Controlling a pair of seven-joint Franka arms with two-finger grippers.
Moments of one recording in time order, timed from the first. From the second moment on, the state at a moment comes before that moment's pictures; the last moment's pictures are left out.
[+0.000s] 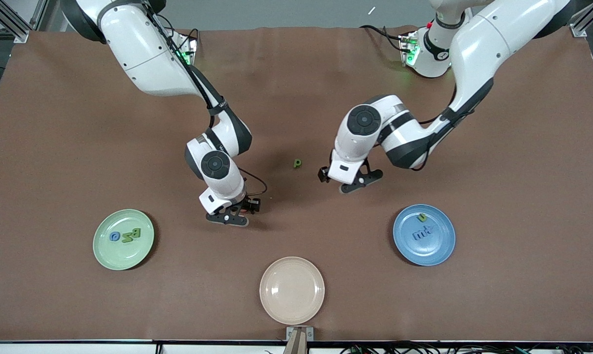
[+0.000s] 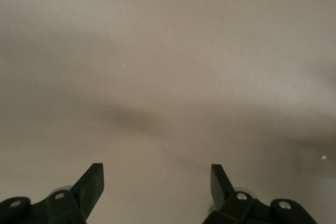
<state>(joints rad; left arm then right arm) 0.10 0.73 -0.90 -1.79 0.64 2.21 -1.47 0.44 0.74 0.08 -1.69 -0.14 2.49 0.76</state>
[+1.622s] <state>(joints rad) -0.29 0.90 -0.71 -1.60 0.64 2.22 -1.67 0.02 0.68 0.02 -1.57 -0.15 2.25 -0.05</state>
